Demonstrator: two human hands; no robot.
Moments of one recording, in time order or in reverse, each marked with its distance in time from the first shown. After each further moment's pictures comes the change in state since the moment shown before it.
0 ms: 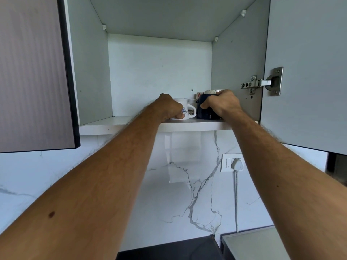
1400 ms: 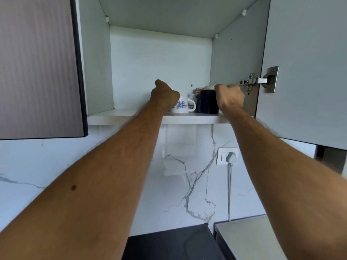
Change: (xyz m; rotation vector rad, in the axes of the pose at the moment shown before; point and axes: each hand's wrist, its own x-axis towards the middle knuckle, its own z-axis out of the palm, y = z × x) left_hand -0.022 0.008 -0.008 -0.208 0.258 -0.018; right_hand -0.022 -0.006 -0.006 0.106 0.249 -0.011
